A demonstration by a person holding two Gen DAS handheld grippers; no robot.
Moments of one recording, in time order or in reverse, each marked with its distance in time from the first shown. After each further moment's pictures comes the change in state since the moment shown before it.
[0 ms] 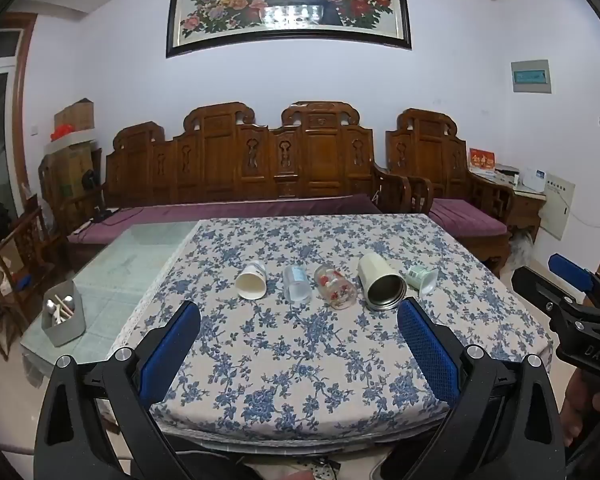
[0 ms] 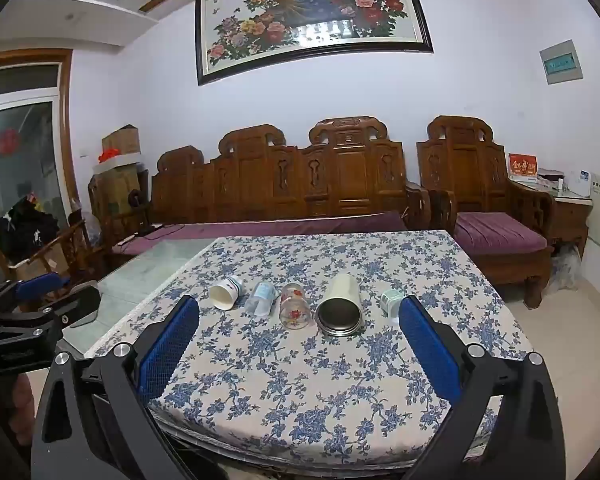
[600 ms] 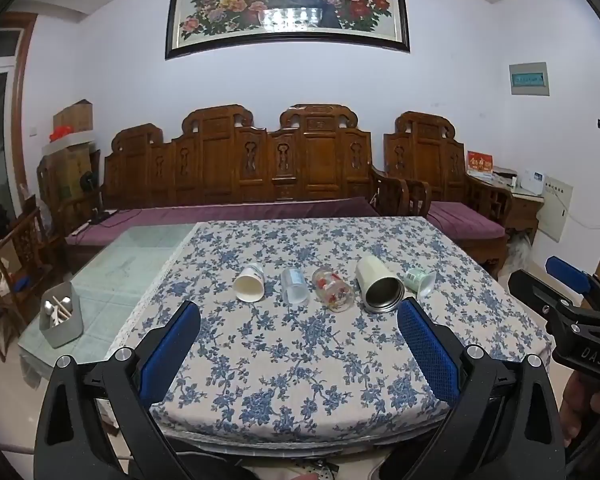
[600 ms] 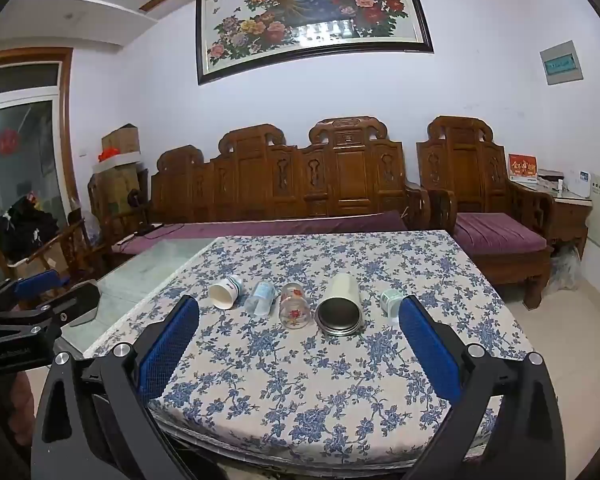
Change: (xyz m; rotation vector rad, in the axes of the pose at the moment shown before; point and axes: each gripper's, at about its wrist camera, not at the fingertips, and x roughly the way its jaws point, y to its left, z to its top) left arm 0.005 -0.003 0.004 0.000 -0.003 -0.002; right arm 0.000 0.001 -0.001 0.000 -0.008 0.000
